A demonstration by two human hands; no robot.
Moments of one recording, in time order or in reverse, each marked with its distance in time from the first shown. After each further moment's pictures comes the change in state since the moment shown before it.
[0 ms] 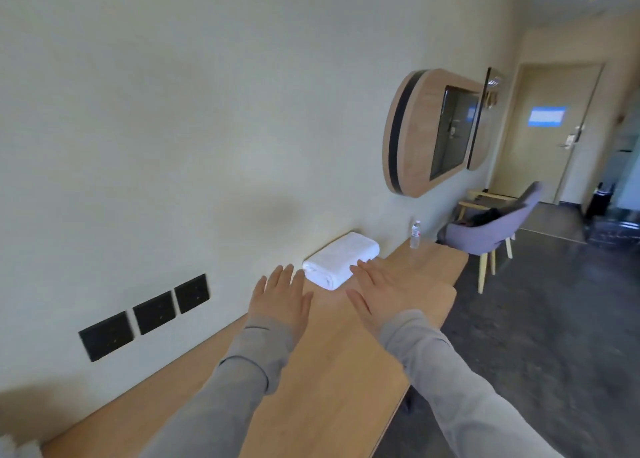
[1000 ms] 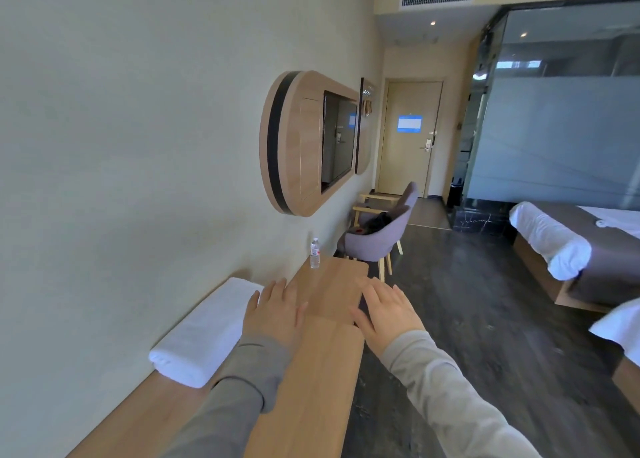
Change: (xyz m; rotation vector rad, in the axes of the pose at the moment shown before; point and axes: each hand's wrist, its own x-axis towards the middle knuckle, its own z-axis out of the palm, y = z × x) left_hand 0.307 0.231 0.121 -0.160 -0.019 0.320; right_hand 0.113 0.314 0.010 -0.130 0.034 0.430
